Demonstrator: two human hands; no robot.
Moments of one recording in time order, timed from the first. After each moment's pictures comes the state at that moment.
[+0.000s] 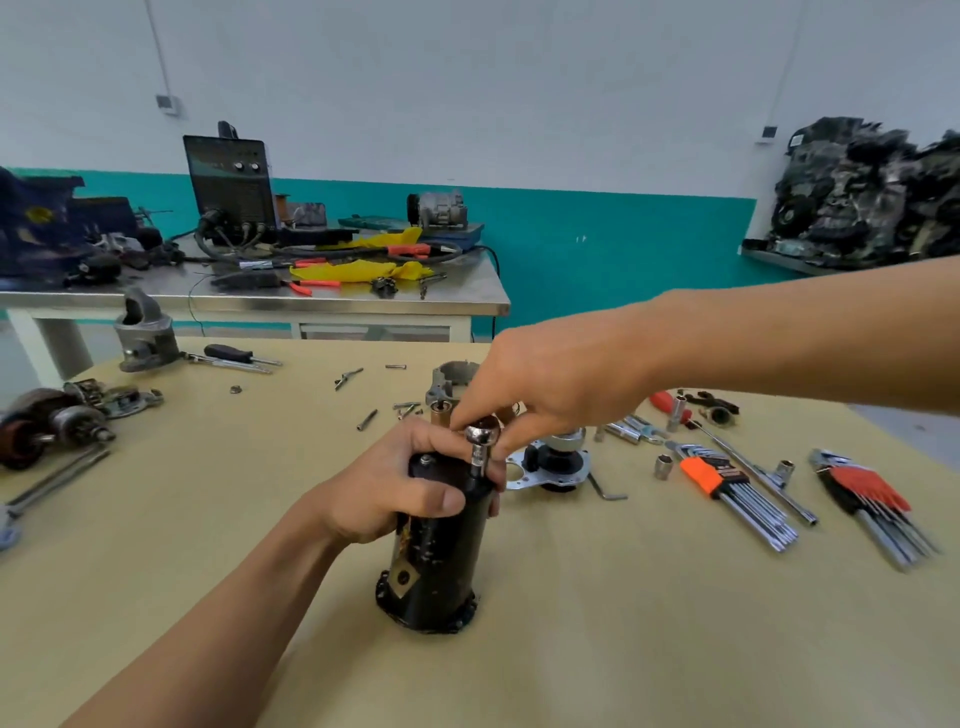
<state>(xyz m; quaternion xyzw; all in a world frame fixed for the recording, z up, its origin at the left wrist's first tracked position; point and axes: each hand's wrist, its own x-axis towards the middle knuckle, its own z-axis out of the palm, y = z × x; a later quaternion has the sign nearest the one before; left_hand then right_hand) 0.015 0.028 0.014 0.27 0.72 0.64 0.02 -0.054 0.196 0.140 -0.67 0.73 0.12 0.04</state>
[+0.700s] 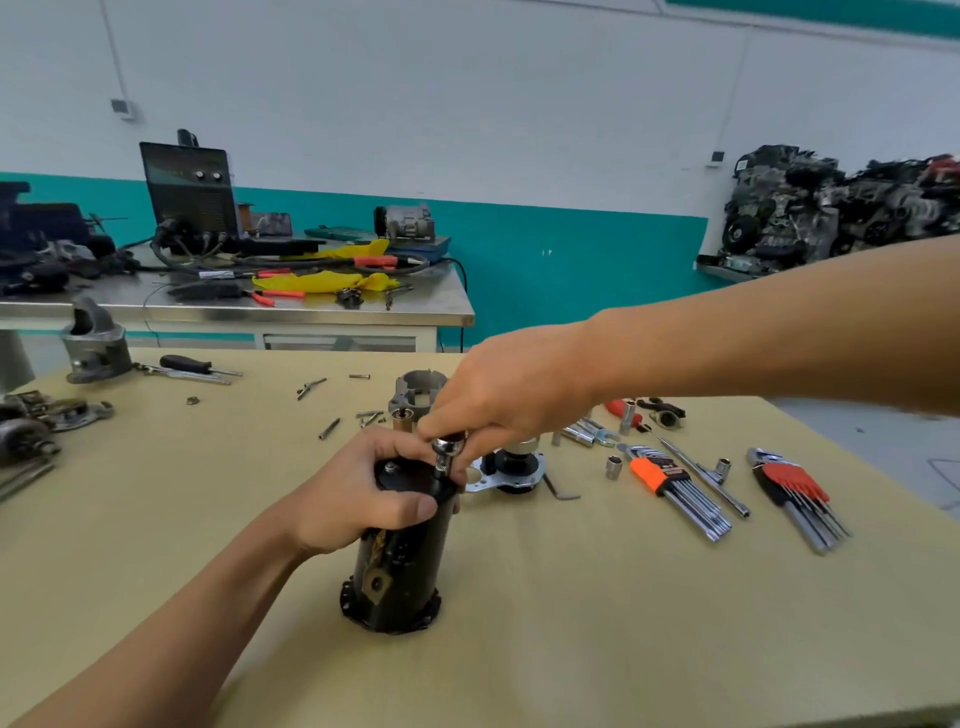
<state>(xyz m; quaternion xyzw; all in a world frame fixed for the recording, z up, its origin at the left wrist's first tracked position) 0.025 0.039 0.018 0.22 0.77 0.59 -0.04 -0.052 0.206 0.140 -0.71 0.68 0.19 -0.02</state>
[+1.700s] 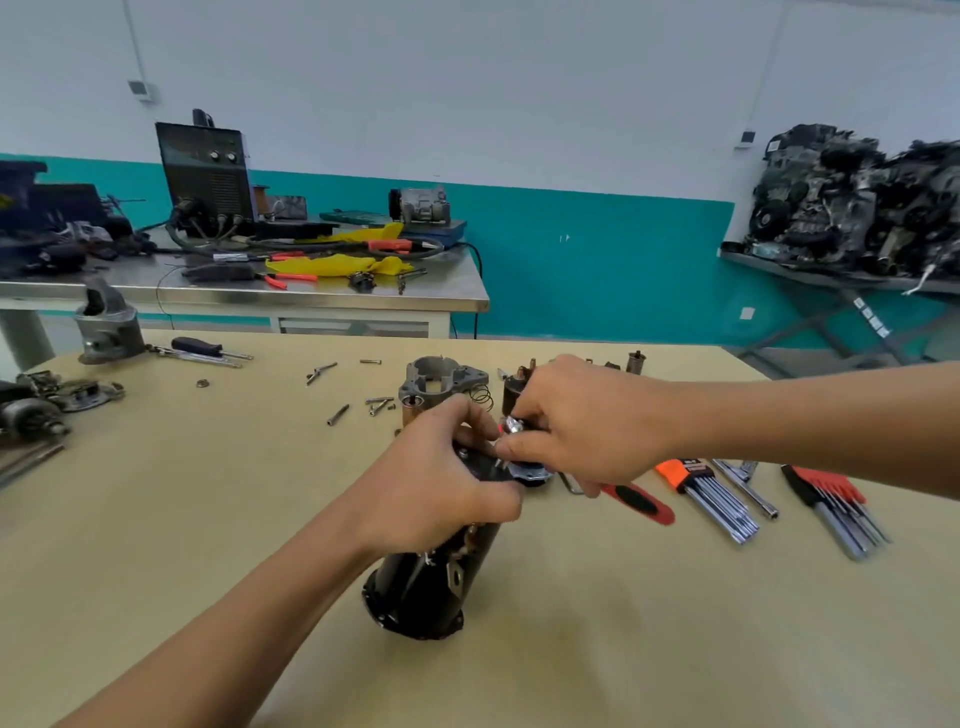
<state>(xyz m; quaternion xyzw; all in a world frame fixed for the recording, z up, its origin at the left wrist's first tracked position) 0.019 0.087 0.023 0.07 0.84 0.52 -0.10 -0.051 0.247 0.101 -0.47 0.88 -0.04 0.05</state>
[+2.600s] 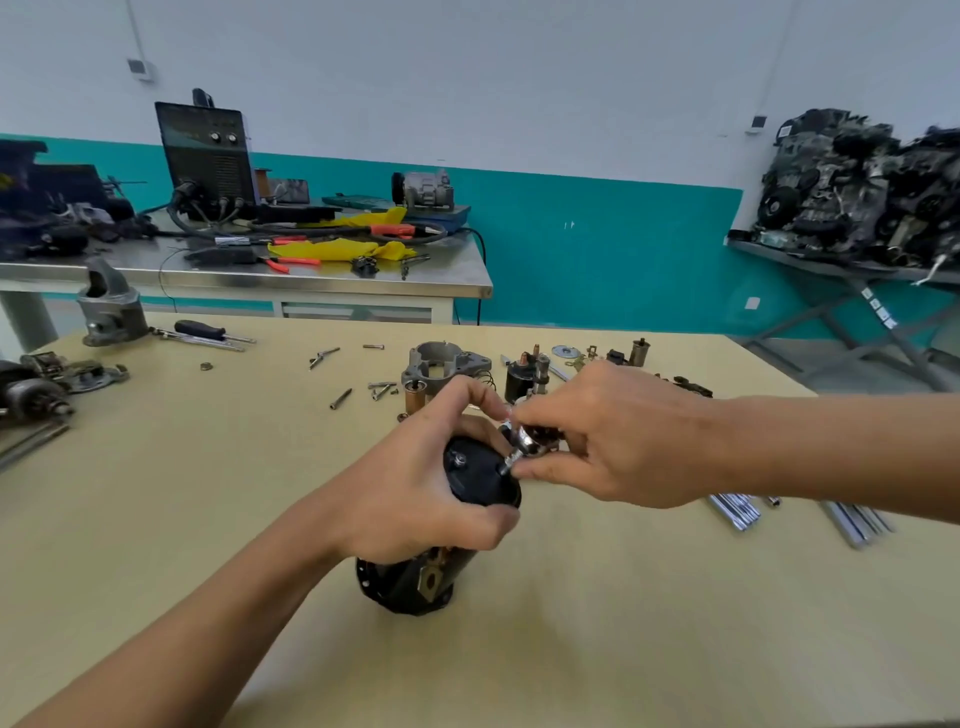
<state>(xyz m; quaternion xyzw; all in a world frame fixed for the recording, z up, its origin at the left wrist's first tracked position) 0.033 0.071 0.020 0.19 0.82 0.54 -0.06 -0.050 0.273 0.085 -0.61 0.78 -0.04 -0.09</state>
